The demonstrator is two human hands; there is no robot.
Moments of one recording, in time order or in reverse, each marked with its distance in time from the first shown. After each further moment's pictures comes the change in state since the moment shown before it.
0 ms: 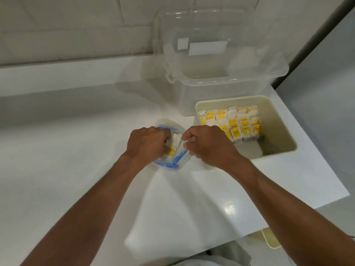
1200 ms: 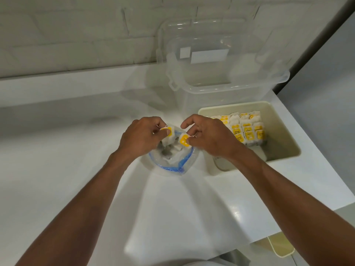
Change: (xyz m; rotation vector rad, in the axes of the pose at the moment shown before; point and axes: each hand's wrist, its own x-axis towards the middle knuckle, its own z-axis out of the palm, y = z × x) left_hand 0.000 -0.026 -0.038 -0.686 0.098 -0.143; right_hand 0.026 0.002 -0.016 0.210 -0.033 -0.117
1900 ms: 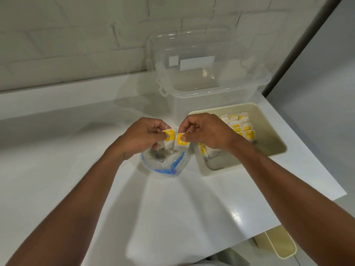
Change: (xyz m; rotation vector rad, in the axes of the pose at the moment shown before) left_hand 0.001 0.033 -0.011 -0.343 -0.283 0.009; right_hand -0.003 0.000 -0.029 0.043 -0.024 0.034
